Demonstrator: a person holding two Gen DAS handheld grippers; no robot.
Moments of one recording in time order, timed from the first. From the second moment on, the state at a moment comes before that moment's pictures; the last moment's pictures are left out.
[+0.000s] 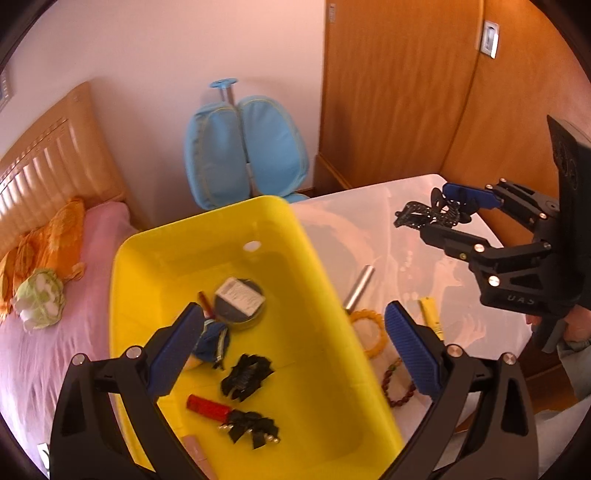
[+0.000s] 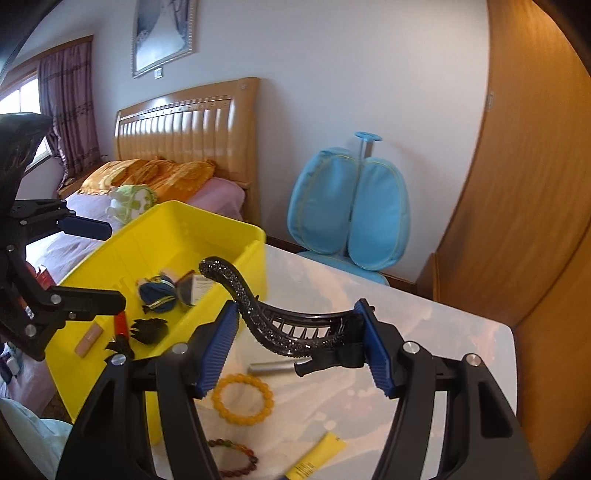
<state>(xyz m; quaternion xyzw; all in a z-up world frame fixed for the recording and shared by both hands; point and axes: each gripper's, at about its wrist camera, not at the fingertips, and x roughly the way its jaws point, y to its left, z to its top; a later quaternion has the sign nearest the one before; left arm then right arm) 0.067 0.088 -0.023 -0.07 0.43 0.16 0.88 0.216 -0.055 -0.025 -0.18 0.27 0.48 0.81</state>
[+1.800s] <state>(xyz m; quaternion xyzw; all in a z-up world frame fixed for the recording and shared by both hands) -0.046 0.166 -0.037 -0.22 0.41 0.17 0.87 0.116 0.033 -0.041 -0.33 0.33 0.57 0.68</state>
